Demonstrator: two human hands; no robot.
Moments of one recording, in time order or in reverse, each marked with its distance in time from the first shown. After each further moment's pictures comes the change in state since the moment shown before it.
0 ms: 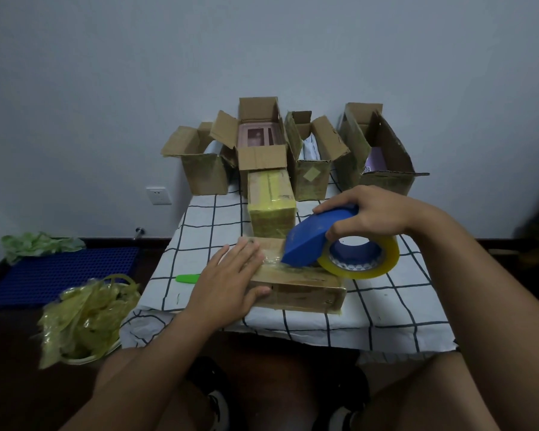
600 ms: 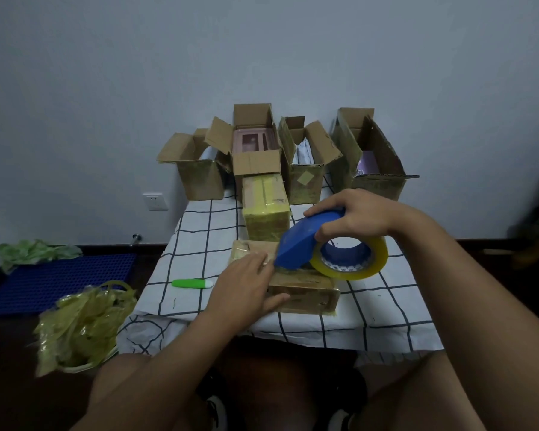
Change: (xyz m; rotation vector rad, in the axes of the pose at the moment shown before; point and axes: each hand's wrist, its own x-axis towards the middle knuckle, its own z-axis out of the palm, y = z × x) left_hand 0.016 0.038 -0.015 -0.034 -0.011 0.019; right_hand 0.007 0.004 0.003 0.026 0.009 0.014
